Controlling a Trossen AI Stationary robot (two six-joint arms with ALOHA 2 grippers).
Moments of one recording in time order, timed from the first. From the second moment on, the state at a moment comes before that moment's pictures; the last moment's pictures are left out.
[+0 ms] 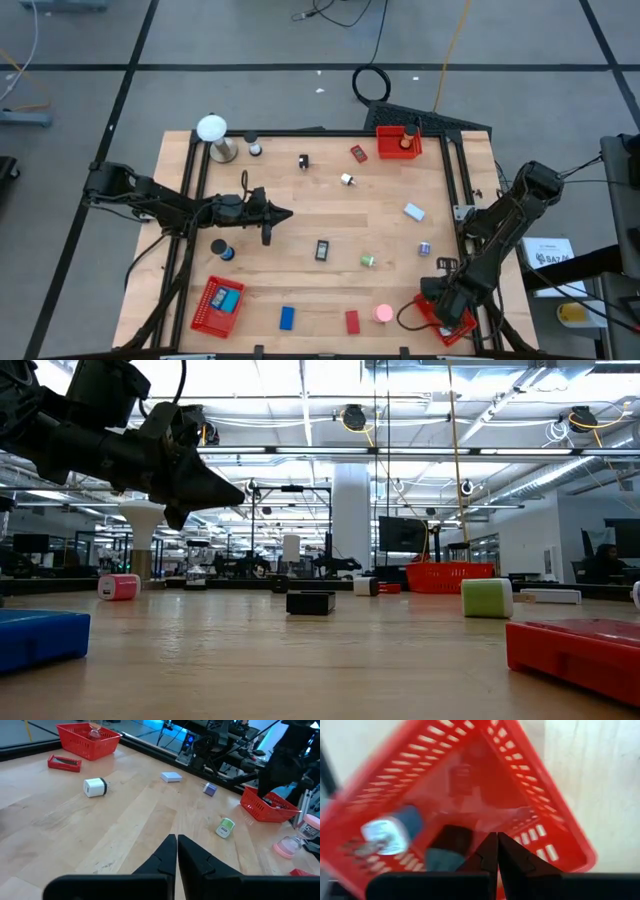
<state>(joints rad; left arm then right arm) -0.04 1.32 0.23 0.88 -0.16 -0.37 0.96 1.43 0.84 -0.85 -0.13 1.05</state>
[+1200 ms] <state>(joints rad) -0.04 1.32 0.23 0.87 -0.16 -0.38 0.99 1.49 0.84 -0.67 -0.32 0.96</state>
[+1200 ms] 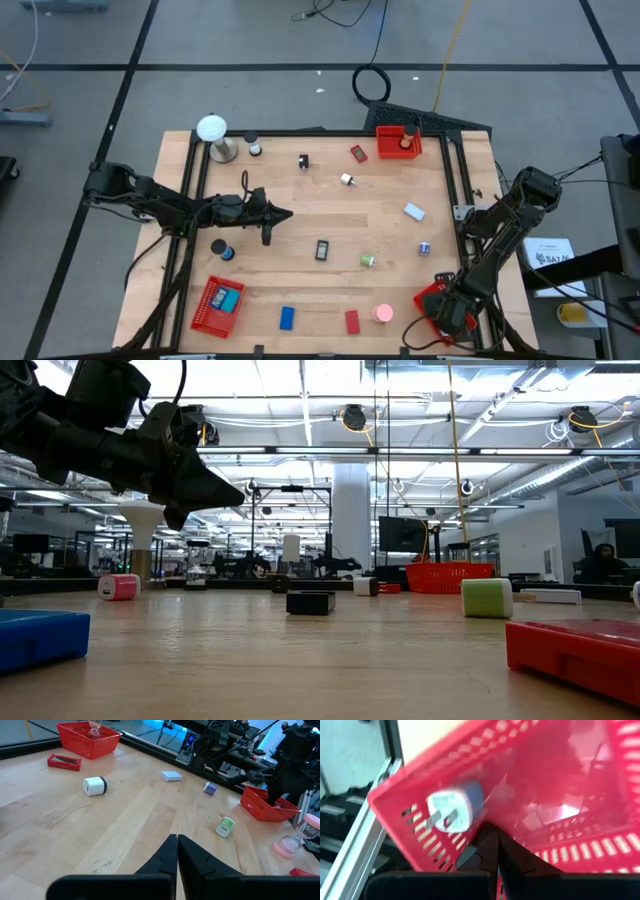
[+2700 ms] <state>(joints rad) -0.08 1.32 0.25 0.85 -0.16 -0.51 0.90 1.17 0.87 -0.85 0.31 1.19</state>
